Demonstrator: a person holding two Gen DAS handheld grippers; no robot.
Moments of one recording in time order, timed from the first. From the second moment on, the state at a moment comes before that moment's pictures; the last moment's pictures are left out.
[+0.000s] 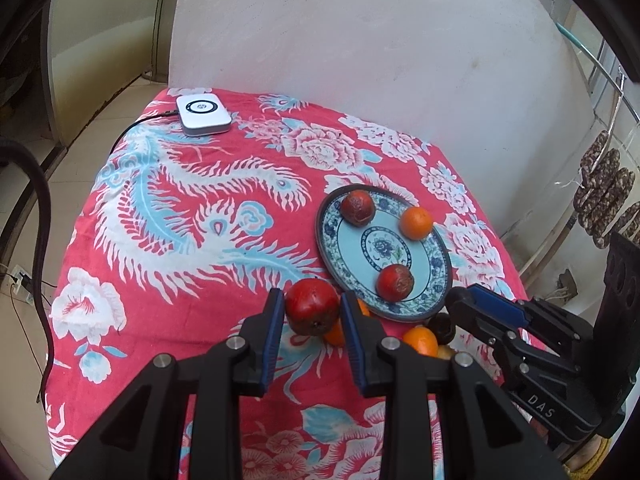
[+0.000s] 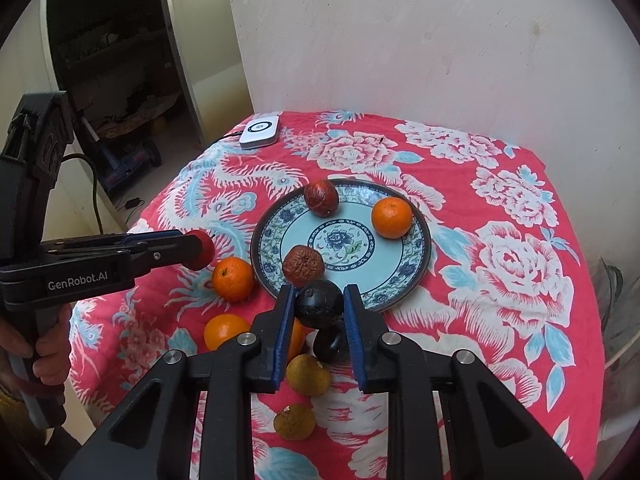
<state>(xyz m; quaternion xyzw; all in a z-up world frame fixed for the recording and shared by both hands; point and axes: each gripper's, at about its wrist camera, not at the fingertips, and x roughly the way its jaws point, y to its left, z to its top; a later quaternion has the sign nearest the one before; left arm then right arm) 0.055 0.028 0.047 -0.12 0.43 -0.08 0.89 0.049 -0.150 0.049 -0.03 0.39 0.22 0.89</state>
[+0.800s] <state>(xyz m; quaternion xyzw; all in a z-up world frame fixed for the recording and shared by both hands) 0.101 -0.006 0.055 -0.10 0.42 -0.11 0.90 0.092 -0.154 0.044 -0.01 0.38 0.21 0.90</state>
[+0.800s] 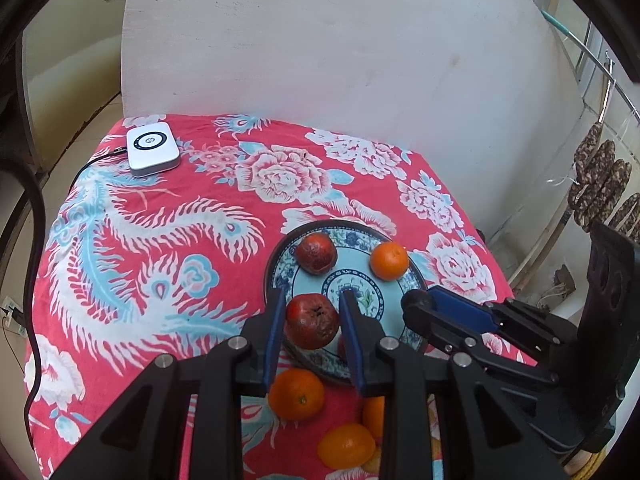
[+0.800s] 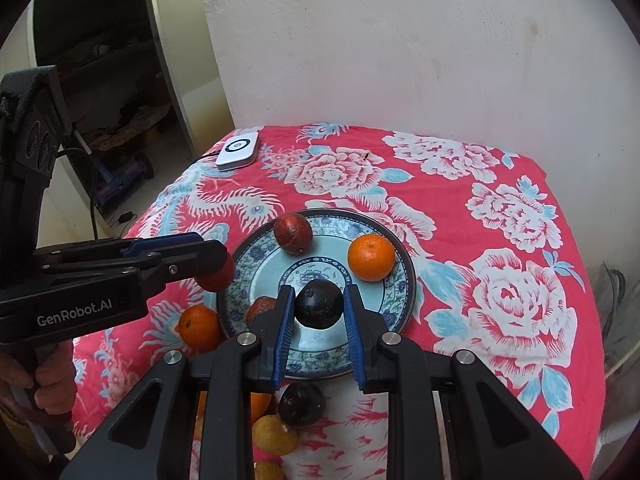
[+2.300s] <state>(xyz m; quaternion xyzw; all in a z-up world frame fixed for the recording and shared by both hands) 0.119 -0.018 0.042 -0.08 0.43 -0.09 0.90 0.110 -0.159 0.028 0.00 0.40 0.20 0.90</state>
